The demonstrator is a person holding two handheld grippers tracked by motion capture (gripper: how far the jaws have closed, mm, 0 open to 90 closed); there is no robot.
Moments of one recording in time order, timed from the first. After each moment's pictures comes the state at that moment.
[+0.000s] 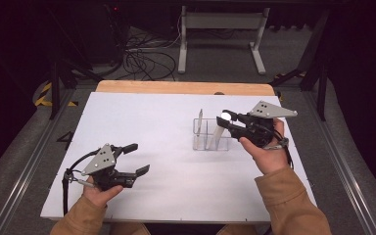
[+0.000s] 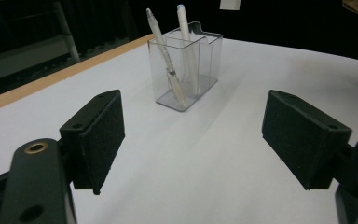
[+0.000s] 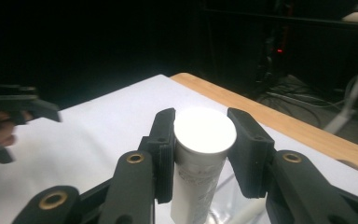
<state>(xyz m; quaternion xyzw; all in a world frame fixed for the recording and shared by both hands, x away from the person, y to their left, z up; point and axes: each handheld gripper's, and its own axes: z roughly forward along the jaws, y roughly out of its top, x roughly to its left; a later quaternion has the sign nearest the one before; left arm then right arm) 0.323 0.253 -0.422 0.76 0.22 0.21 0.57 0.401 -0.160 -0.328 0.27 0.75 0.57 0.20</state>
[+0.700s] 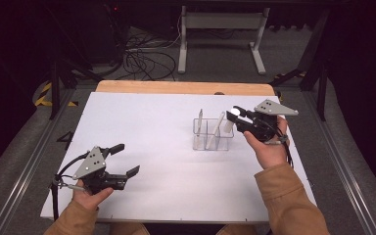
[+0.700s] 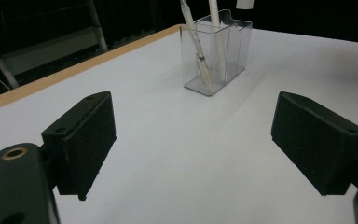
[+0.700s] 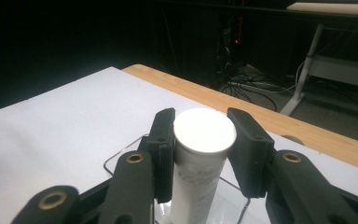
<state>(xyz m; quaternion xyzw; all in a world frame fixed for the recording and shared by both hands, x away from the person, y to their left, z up) 0.313 0.273 -0.425 0.76 0.26 0.24 0.55 0.427 -0.179 -0.349 0.33 0.73 0.55 0.25</state>
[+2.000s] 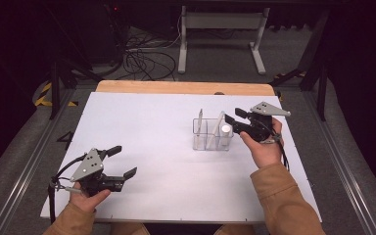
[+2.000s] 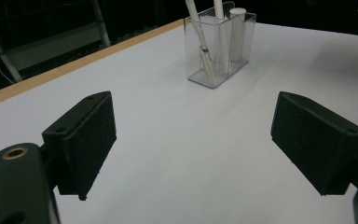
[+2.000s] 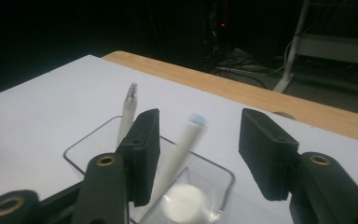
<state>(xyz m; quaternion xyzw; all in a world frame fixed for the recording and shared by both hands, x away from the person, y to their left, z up) 0.309 0.279 -0.428 0.76 0.26 0.25 0.54 0.445 -0.179 -0.375 0.37 0.73 0.53 0.24</state>
